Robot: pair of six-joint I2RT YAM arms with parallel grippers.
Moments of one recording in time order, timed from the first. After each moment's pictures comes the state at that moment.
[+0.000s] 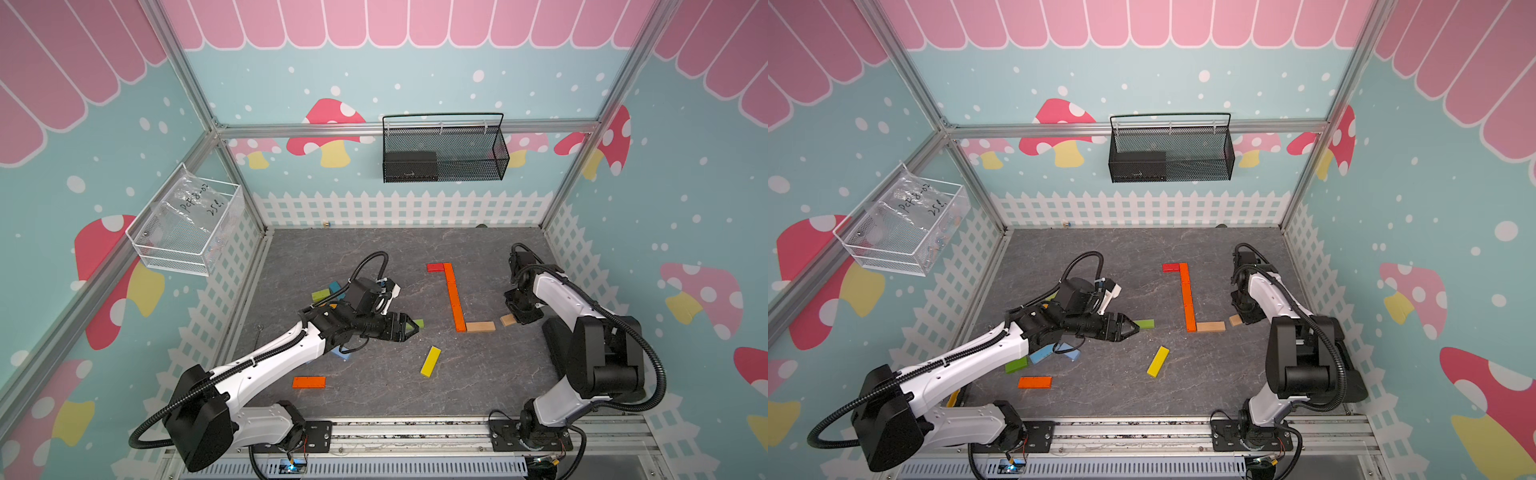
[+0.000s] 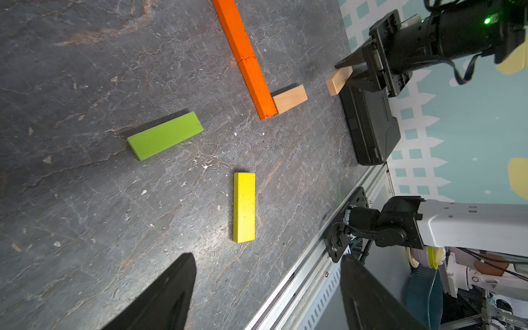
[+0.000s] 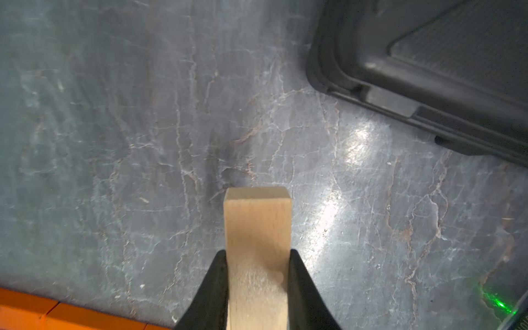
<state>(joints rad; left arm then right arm) -0.72 1.27 0.92 -0.42 0.41 -0.60 0.01 1.62 1.11 -0.95 0.20 1.29</state>
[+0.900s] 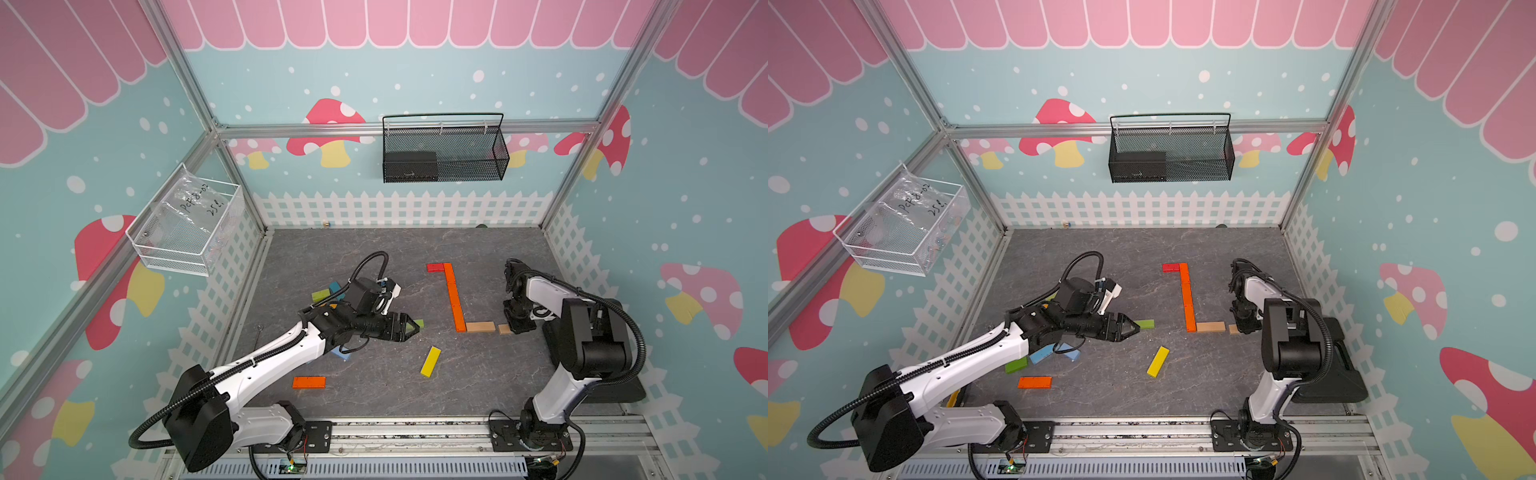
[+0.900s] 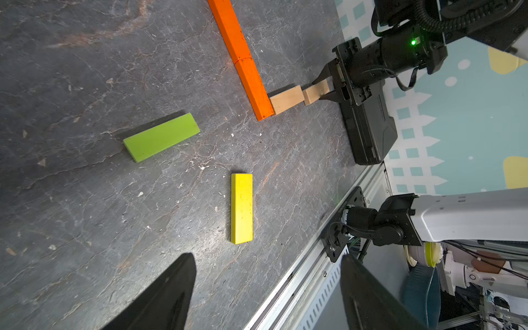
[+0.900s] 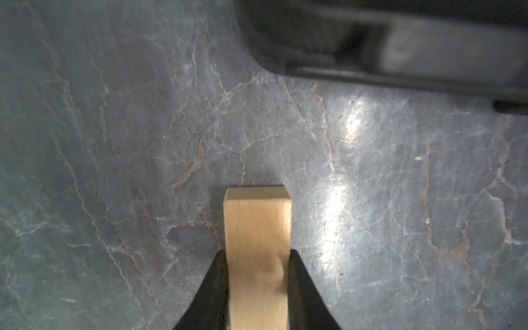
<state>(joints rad) -0.72 1.28 0.93 -0.41 0.42 -0.60 -0.01 1.75 1.06 -0.86 0.21 1.48</state>
